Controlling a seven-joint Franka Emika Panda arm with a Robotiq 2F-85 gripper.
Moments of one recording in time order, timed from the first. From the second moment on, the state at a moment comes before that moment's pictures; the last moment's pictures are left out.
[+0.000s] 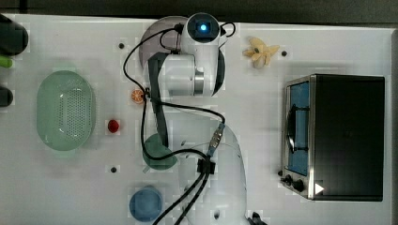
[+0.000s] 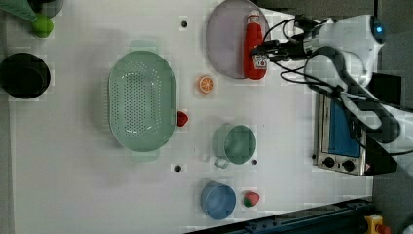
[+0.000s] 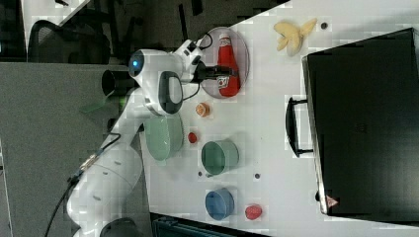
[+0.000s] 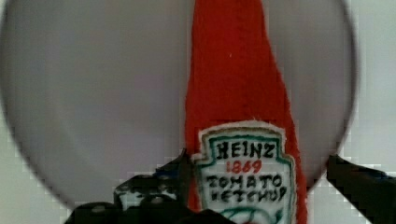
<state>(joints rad) -0.06 0.79 0.11 -1.58 0.00 0.78 -0.66</state>
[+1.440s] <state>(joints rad) -0.05 0.73 0.10 -1.59 0.01 0.72 -0.66</state>
